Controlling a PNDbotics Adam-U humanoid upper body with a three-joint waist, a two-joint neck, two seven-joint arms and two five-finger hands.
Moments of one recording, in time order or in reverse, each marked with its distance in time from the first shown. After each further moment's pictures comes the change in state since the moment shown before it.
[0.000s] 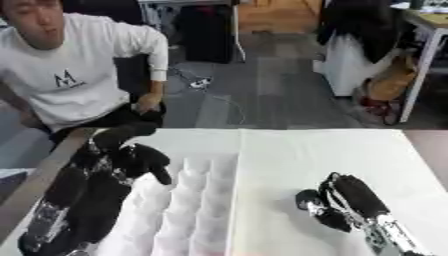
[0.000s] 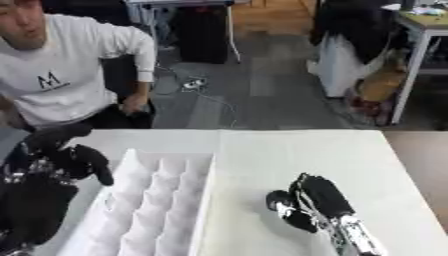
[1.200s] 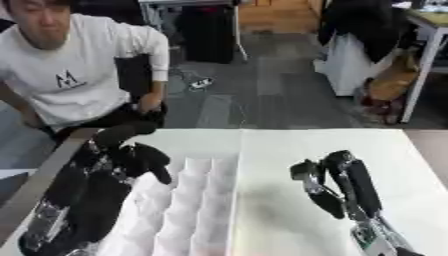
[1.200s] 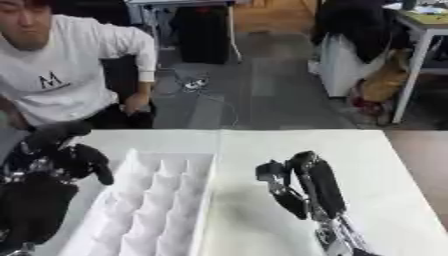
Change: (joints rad) left arm -0.002 0.000 0.000 0.000 0.000 -0.004 0.004; right arm -0.012 0.056 0.029 -0.081 -0.193 -0.213 -0.380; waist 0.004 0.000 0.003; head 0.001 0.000
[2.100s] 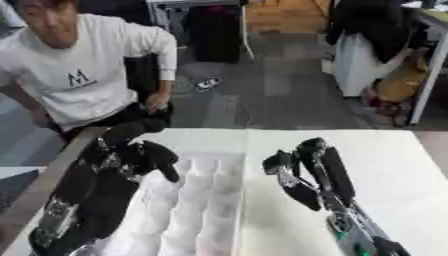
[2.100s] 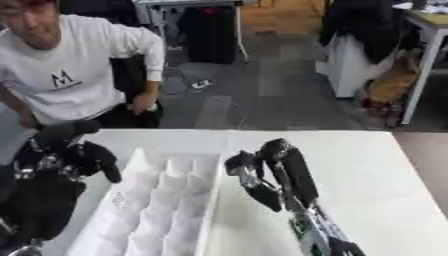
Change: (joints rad) left arm -0.008 0.005 -0.006 0.000 0.000 -0.003 -0.002; right arm -0.089 0.096 0.054 -0.006 -0.022 -0.068 0.056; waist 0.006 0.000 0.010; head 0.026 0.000
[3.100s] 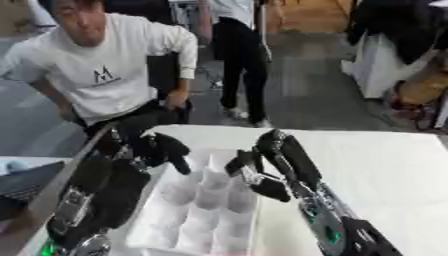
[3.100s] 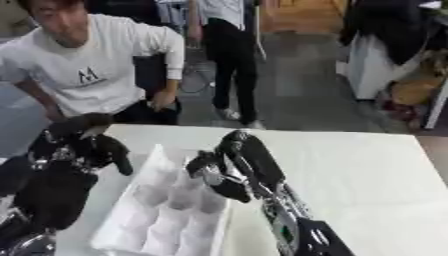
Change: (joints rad) left arm -0.001 0.000 -0.001 0.000 0.002 0.000 0.000; right arm -0.141 0.078 0.023 0.171 0.074 -0.083 0.103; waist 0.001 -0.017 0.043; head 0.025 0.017
